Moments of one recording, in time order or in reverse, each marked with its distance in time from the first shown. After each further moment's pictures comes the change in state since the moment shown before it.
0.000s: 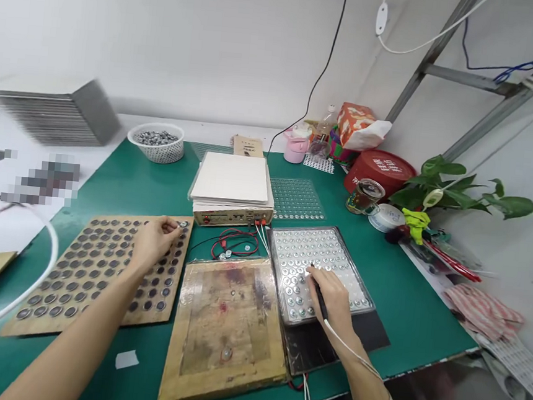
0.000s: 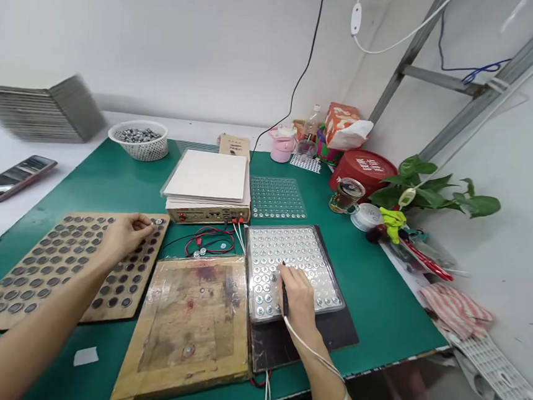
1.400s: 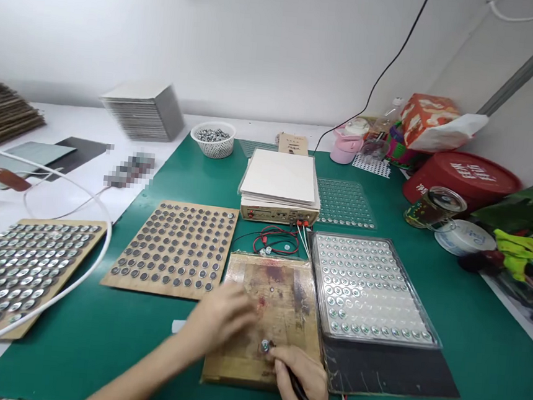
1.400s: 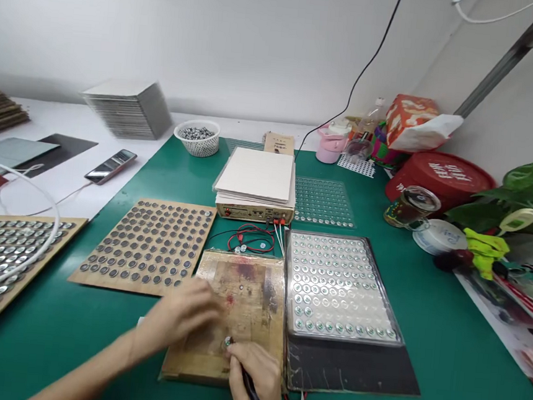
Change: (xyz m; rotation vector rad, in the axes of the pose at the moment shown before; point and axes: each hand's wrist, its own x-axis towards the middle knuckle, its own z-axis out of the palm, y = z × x) left_hand -0.142 0.012 0.011 -0.055 -0.276 0.663; right_hand -0.069 -0.111 0.054 0.619 -0.107 -0.139
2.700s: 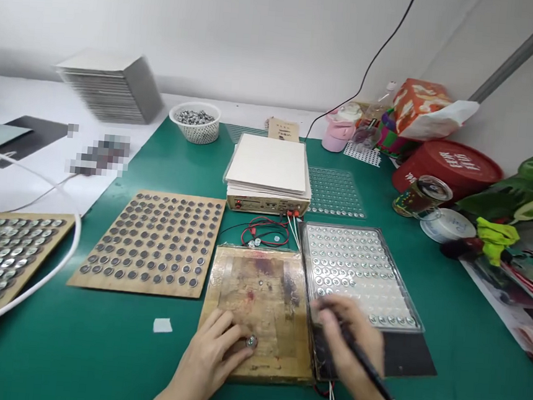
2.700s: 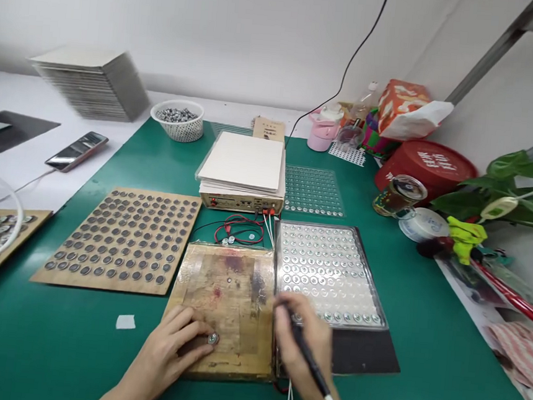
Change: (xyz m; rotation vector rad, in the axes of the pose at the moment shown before) left_hand -0.044 0.032 0.046 -0.091 0.082 -0.065; right_hand 0.031 0.016 -0.077 -0.162 0.157 0.298
